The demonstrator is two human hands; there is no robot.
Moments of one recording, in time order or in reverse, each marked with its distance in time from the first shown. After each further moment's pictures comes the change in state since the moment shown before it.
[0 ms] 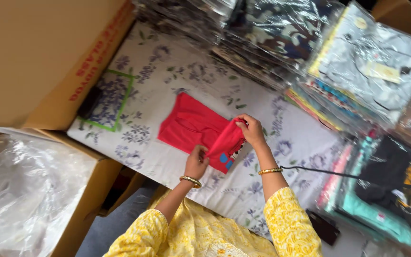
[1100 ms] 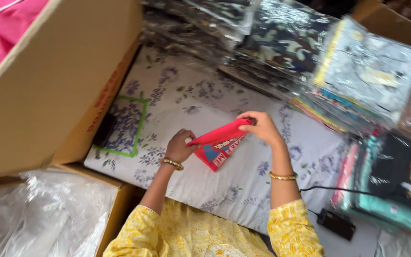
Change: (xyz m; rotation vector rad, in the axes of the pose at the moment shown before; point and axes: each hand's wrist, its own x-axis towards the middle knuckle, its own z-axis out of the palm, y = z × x) left_hand 0.132 0.058 -0.160 0.379 -0.178 0.105; right_hand 0.056 -0.127 -0.015 0.023 -0.210 0.171
